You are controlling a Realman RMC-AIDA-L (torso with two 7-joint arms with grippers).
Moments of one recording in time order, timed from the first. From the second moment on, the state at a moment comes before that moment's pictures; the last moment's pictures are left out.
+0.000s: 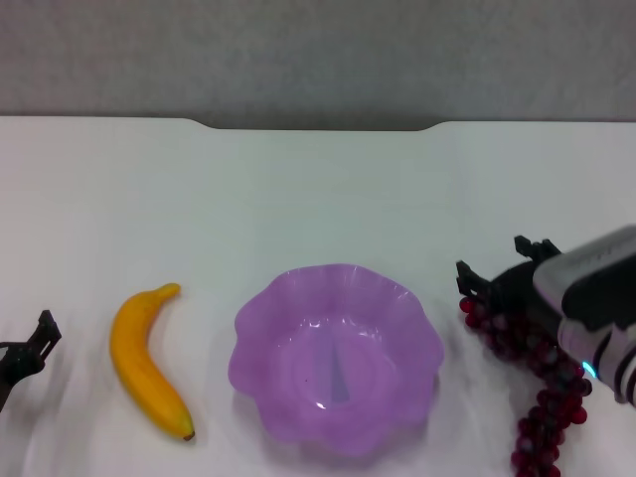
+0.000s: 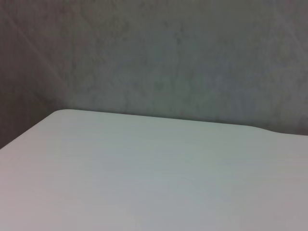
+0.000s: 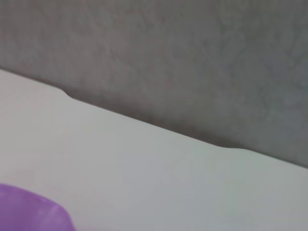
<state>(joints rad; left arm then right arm) -0.29 -2.05 -0.87 -0.29 2.12 0.80 -0.09 0.25 2.01 1.08 0.99 -2.20 -0.12 -0.63</state>
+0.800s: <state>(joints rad) -0.29 -2.05 -0.87 -0.28 2.12 0.80 -0.09 0.42 2.01 1.43 1.26 -2.64 0.85 -0.18</state>
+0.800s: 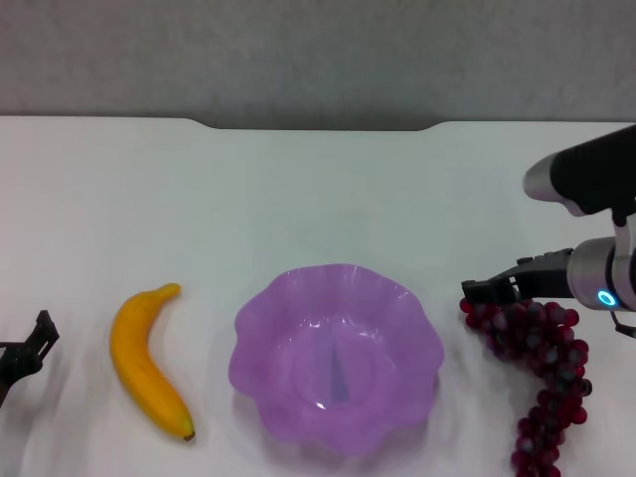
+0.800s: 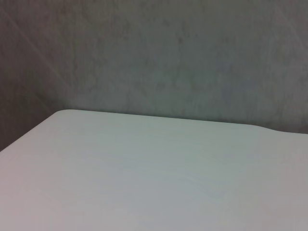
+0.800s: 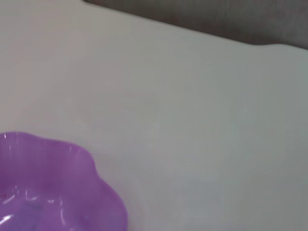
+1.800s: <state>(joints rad) -0.30 -2.05 -0.87 -0.27 2.12 0.79 -0.09 0.46 2.00 1.49 1.26 -2.74 1.09 -0.05</state>
